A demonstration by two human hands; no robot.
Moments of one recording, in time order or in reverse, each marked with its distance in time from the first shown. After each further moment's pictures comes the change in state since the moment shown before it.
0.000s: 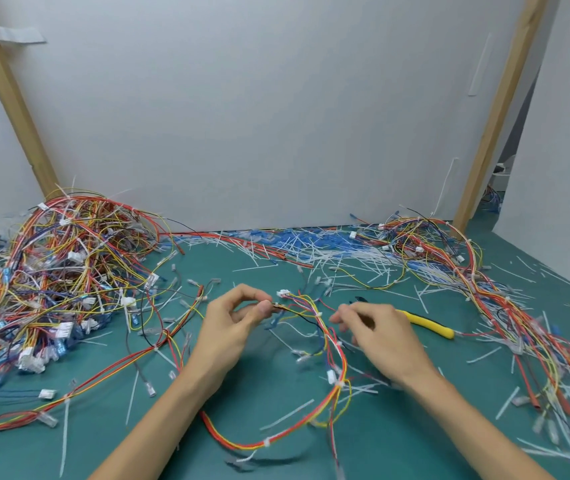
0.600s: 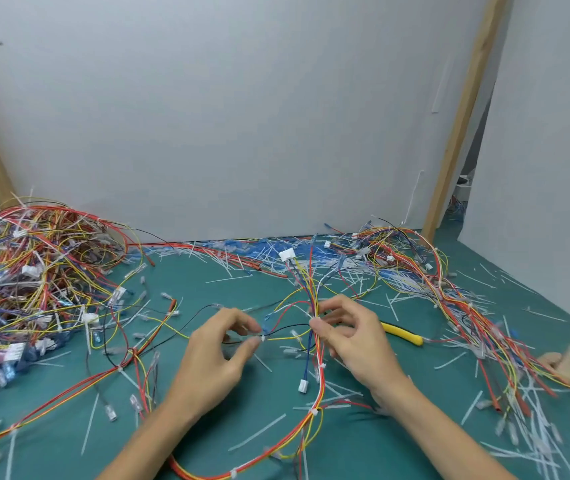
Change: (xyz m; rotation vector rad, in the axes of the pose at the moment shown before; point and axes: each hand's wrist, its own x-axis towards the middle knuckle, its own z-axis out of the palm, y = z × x) left_hand -0.014 -0.002 0.012 0.610 -0.052 0.274; right_hand 0.002 0.007 0.001 0.443 0.045 0.046
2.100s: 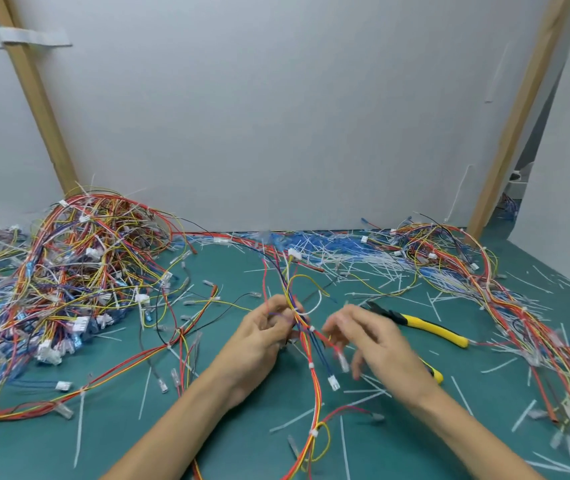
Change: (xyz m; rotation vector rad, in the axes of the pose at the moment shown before) left_hand 0.003 -0.002 0.008 -1.091 -0.171 -0.340; right_hand -0.023 -0.018 0.017 -0.101 -0.258 -0.149
